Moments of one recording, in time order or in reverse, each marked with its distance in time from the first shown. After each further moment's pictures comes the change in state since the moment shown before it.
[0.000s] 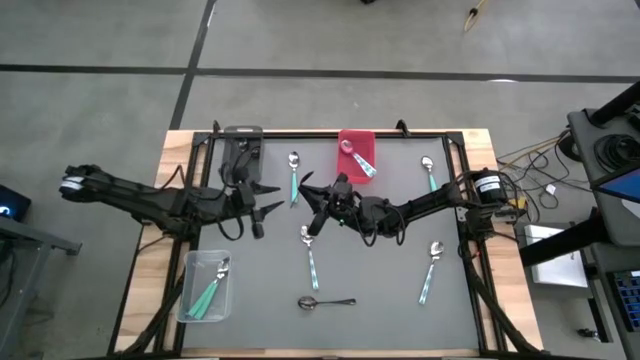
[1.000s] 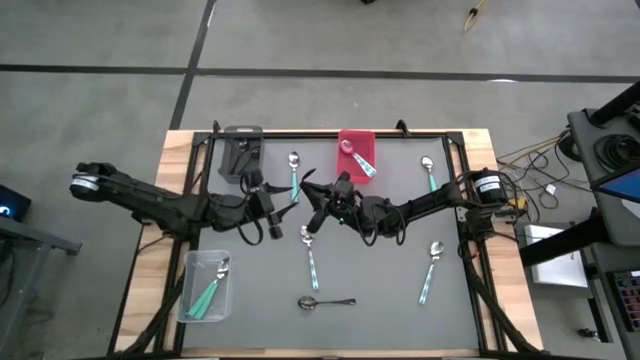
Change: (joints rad) left arm 0.003 0.223 0.008 0.216 -0.089 0.104; right arm 0.000 0.000 0.006 0.015 0.049 -0.026
